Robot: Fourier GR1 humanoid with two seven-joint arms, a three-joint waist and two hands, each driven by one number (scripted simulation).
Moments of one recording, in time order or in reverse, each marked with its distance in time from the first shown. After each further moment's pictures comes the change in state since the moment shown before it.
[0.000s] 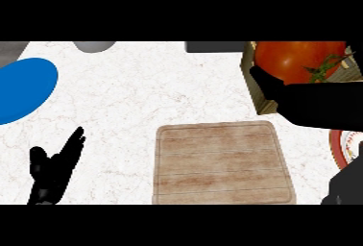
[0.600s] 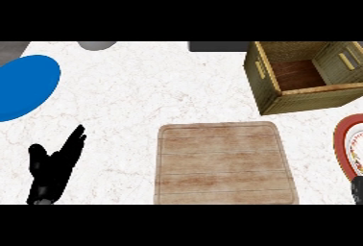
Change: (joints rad) left arm -0.012 0.000 0.009 -0.006 -0.001 -0.021 0.017; right arm -0.220 -0.247 -0.232 0.400 -0.101 0.079 -0.087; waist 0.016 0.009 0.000
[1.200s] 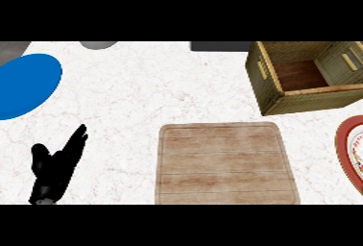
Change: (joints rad) left arm -0.004 -0.015 0.003 0.003 -0.016 -0.012 -0.001; right arm 0.015 -0.048 -0.101 0.320 -0.034 -0.116 -0.199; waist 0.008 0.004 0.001
